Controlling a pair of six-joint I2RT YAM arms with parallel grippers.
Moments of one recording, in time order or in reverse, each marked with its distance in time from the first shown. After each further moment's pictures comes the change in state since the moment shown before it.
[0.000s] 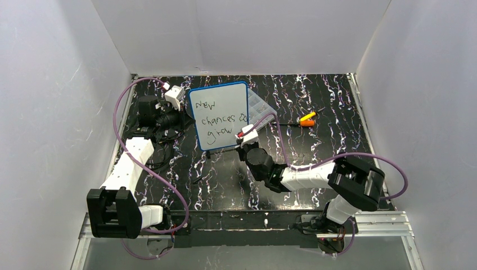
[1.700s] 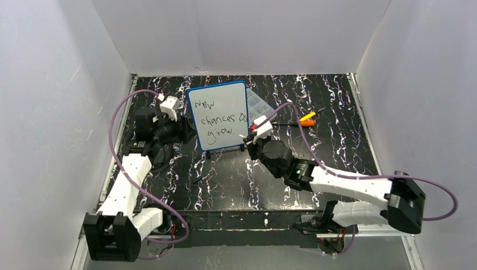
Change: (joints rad) left arm -0.001 -0.160 -0.108 -0.053 -0.073 -0.058; right arm -0.008 -0.352 0.067 -0.454 -0.148 0.054
